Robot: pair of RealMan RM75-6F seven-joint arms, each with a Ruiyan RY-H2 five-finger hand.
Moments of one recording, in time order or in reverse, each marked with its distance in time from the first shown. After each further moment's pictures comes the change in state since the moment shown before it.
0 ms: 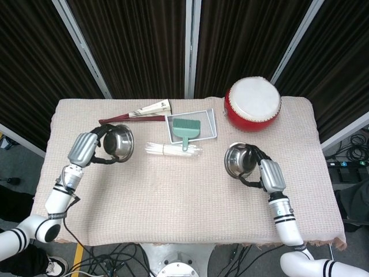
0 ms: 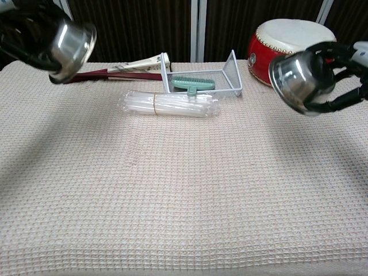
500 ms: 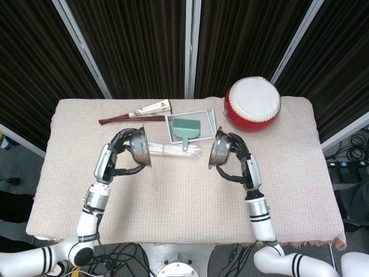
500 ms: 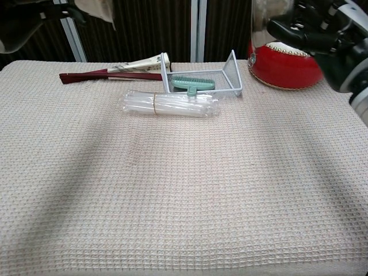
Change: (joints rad) left arm 0.068 -0.203 -0.108 -0.323 0.003 0.159 -0.388; right arm 0.045 -0.267 0.087 0.149 -0.214 0.105 0.834
